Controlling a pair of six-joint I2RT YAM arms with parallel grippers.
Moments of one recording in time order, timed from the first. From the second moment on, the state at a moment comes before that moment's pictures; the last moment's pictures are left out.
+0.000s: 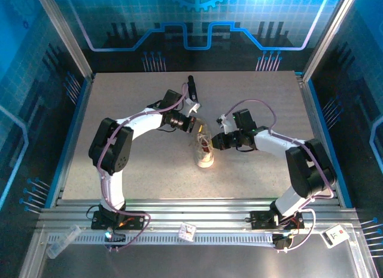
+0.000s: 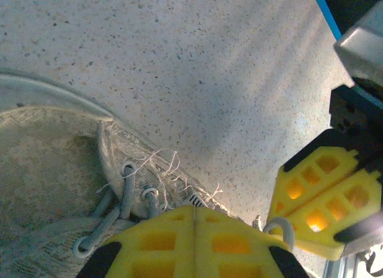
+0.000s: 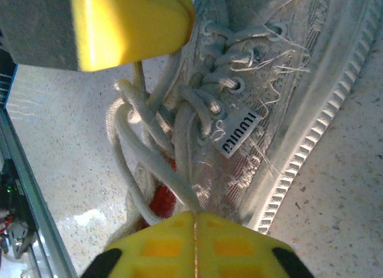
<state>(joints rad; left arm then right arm) -0.41 1.96 1.34 -0.33 0.75 -0.09 0.38 1.60 0.85 -0.19 -0.63 0.22</state>
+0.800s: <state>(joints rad) -0.37 1.84 1.04 0.05 0.73 -0.39 0.32 1.49 0.80 -0.33 -0.62 0.22</state>
